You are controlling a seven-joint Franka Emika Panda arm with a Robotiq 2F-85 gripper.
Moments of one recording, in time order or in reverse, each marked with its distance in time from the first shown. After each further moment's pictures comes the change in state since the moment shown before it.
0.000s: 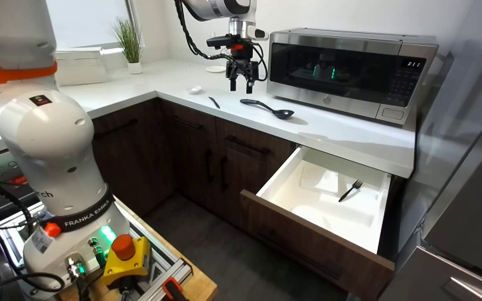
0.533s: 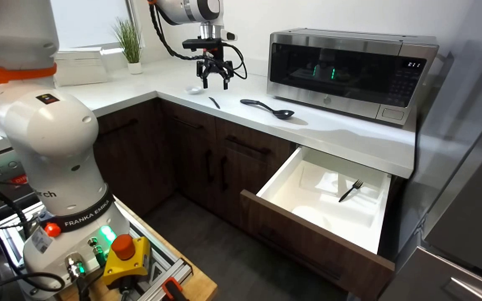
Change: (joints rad) arm 0.091 0.037 0.142 0.002 0.001 0.069 -0.215
